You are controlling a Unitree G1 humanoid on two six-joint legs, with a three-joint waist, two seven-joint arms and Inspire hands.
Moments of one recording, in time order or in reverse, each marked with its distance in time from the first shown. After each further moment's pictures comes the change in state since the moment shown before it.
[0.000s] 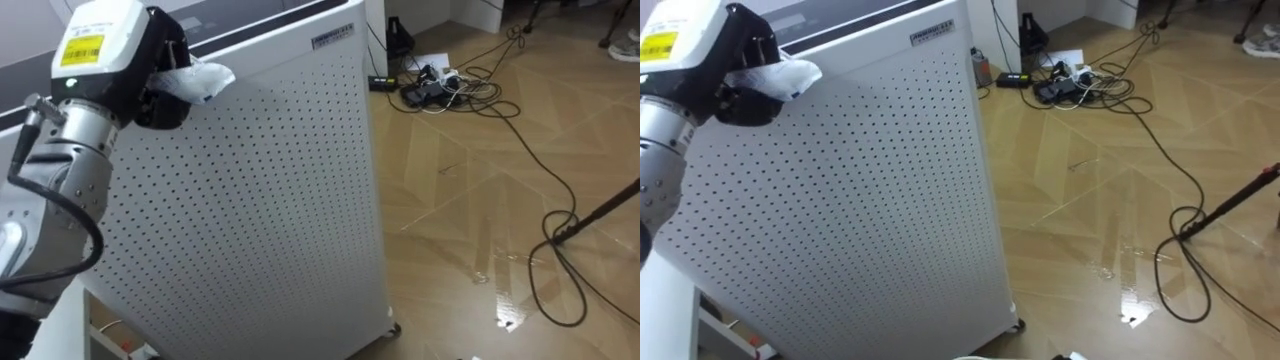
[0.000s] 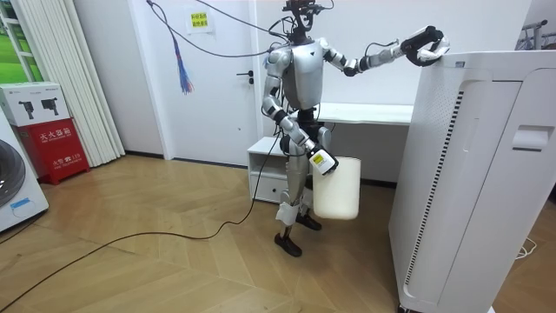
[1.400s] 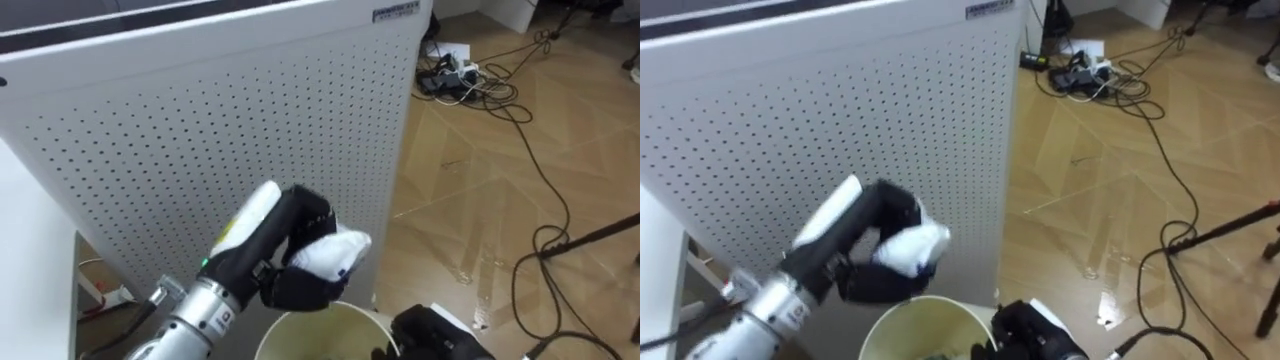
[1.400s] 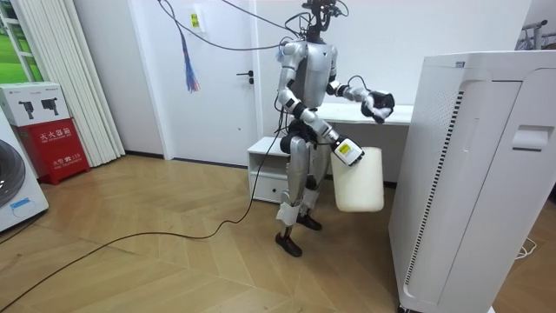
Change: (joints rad) left arm 0.550 -0.254 -0.194 -0.310 -0.462 -0.100 -0.246; right arm -0.181 0.097 0.076 -0.007 0.092 -0.014 -0.101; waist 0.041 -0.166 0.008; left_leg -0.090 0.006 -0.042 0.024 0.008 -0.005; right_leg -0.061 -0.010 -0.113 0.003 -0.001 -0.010
